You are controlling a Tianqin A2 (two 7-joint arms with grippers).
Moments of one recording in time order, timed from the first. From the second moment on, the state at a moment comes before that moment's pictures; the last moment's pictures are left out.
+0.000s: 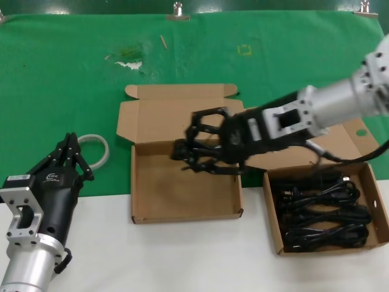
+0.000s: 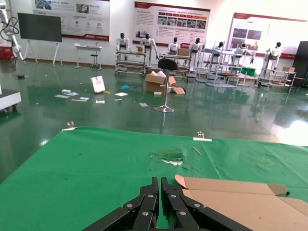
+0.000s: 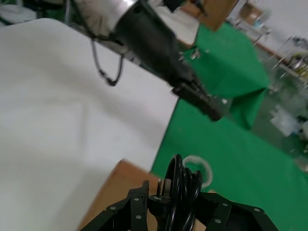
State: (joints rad) left arm 0.00 -0.17 1.60 -1.60 -1.80 0.00 0.00; right arm 1.07 0.39 -2.14 0.93 1.51 -1.36 -0.46
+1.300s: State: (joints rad) left arm 0.00 -0.17 1.60 -1.60 -1.80 0.00 0.00; right arm 1.21 0.00 -2.35 0.20 1.51 -0.96 -0.94
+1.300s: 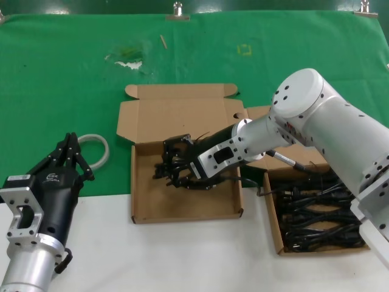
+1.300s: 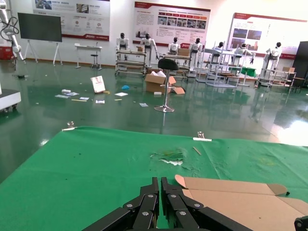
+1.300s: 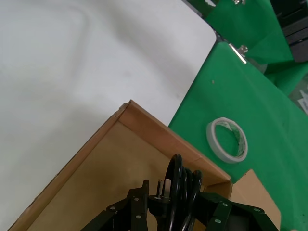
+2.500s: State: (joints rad) left arm 0.00 -0.17 1.60 -1.60 -1.80 0.00 0.00; right arm 1.19 0.01 -2.33 0.25 1.42 -0.96 -0.87
